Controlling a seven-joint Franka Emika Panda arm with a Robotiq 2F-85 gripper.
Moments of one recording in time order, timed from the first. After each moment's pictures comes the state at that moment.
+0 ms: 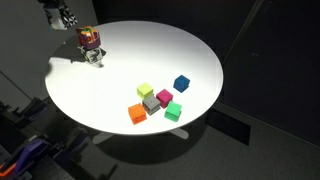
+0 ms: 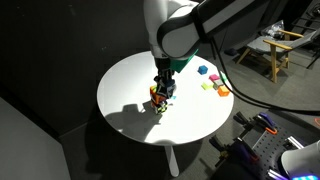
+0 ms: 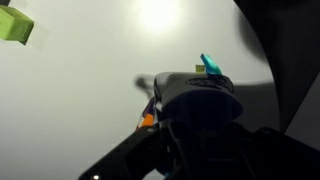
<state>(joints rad) 0.29 0.31 0.09 -1.98 -0.17 2.19 0.21</state>
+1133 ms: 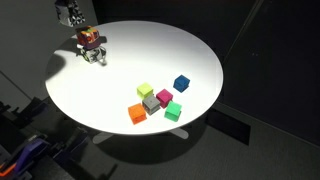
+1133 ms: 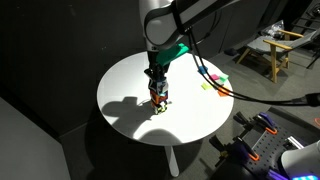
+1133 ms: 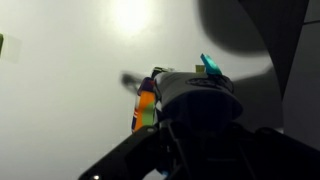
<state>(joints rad) 0.25 0.46 0.09 -1.78 -0.05 2.14 0.30</state>
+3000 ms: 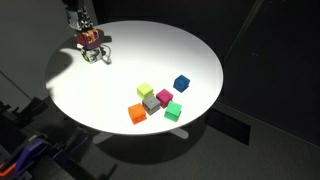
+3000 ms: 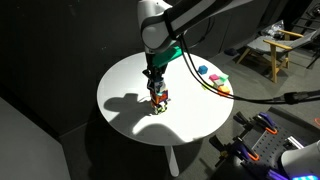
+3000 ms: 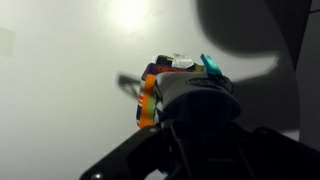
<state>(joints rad) 0.25 0.56 0.06 -1.67 -0.05 2.14 0.31</state>
